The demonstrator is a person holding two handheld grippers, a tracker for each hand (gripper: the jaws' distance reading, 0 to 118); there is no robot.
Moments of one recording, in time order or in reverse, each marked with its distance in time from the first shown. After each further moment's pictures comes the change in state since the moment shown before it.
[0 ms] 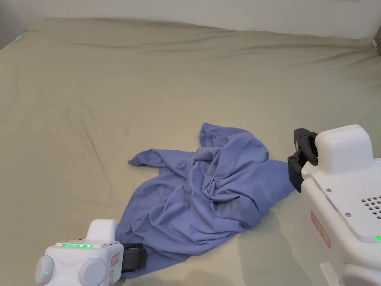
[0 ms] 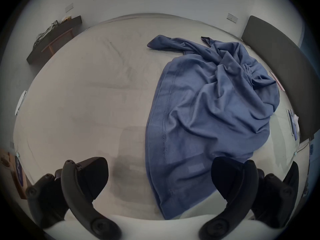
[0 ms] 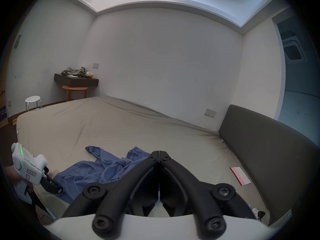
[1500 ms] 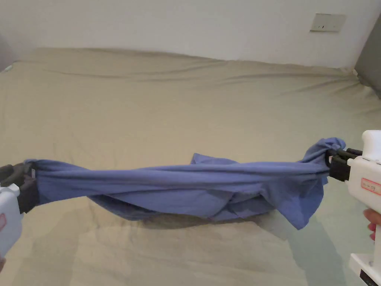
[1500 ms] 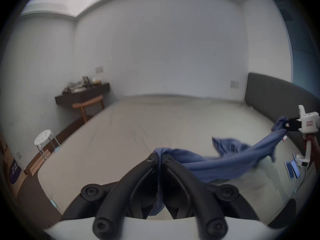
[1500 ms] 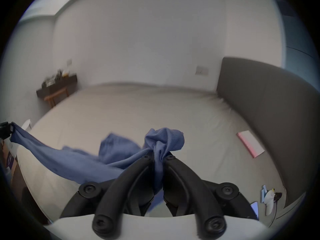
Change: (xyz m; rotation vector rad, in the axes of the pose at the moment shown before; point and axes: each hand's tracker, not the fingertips) left arm -0.055 0.111 0.205 0.737 0.150 0.019; right arm 0.145 -0.006 -0.093 -0.192 -0.020 -0.298
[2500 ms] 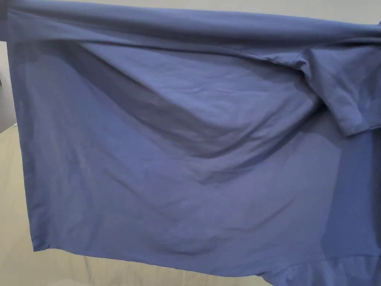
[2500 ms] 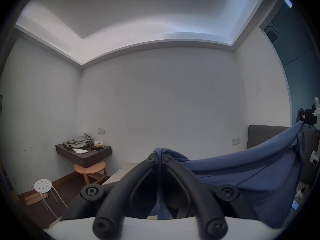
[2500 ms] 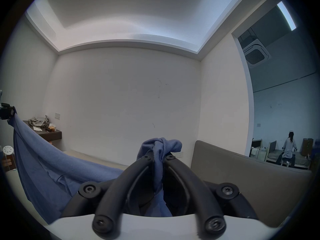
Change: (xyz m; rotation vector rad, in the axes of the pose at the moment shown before) left arm -0.019 0.282 0.006 0.407 -0.024 -0.019; right arm -0.035 0.257 0.120 0.533 -0.210 0.083
